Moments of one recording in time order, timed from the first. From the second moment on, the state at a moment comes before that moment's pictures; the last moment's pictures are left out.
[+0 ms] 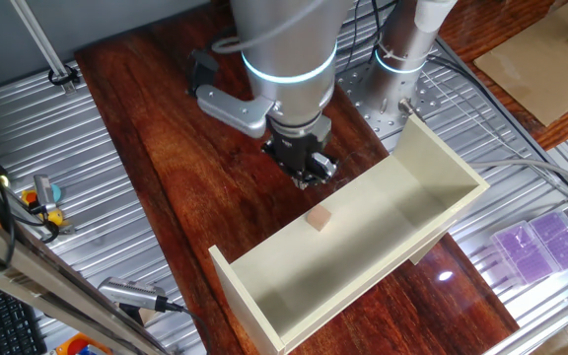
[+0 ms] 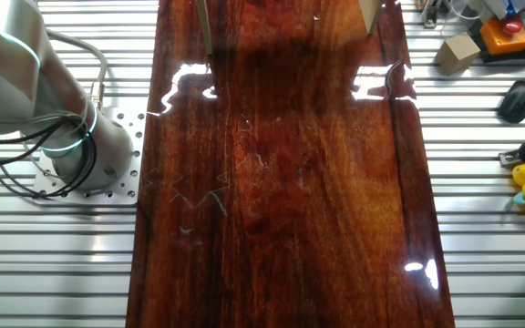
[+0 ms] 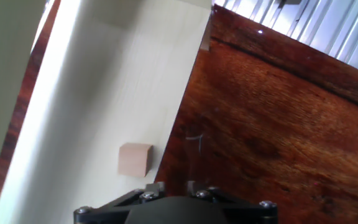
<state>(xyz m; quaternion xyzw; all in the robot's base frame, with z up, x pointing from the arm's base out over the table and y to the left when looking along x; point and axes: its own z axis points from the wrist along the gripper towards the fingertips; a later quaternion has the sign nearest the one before) 0.436 0.267 0.322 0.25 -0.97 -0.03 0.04</state>
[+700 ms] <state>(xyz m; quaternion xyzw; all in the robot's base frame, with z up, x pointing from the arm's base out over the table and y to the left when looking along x) 0.467 0.202 0.292 0.26 -0.96 -0.04 0.02</state>
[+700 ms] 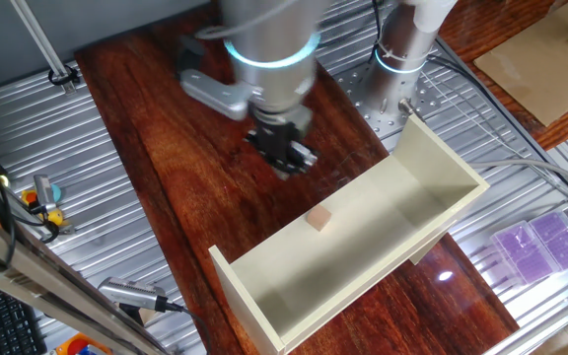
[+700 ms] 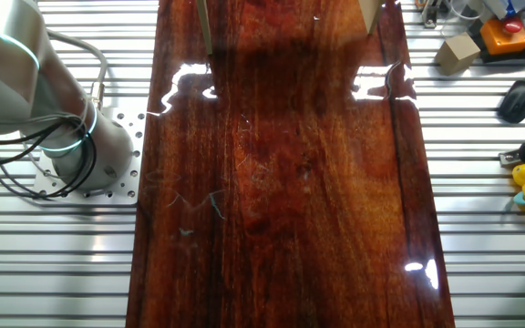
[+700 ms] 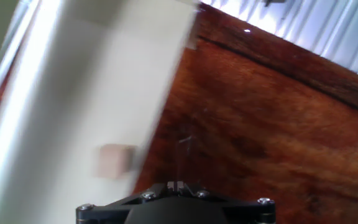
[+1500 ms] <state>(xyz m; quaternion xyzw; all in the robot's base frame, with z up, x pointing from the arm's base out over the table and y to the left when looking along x) 0.488 0.169 0.279 0.35 -0.93 -0.04 0.01</state>
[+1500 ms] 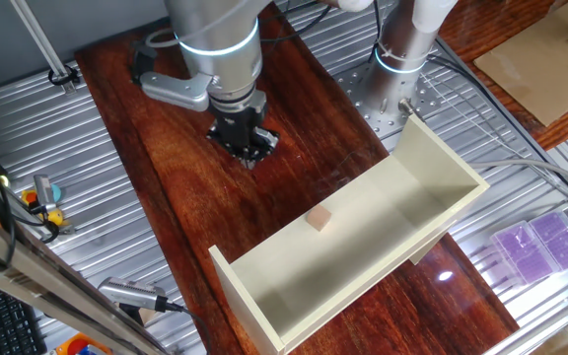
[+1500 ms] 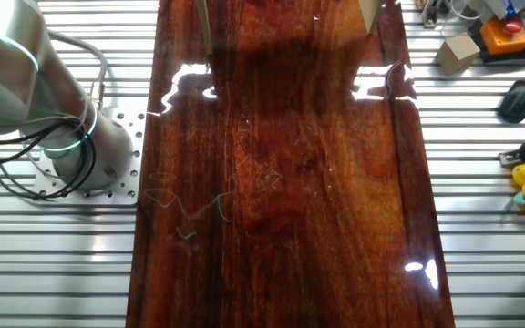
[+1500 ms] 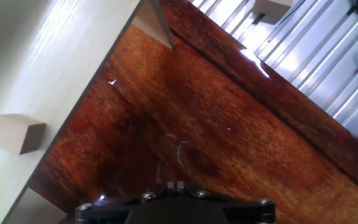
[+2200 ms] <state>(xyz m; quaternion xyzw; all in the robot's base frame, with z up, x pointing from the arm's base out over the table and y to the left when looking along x) 0.520 0.079 0.244 0.28 -0.96 -0.03 0.01</state>
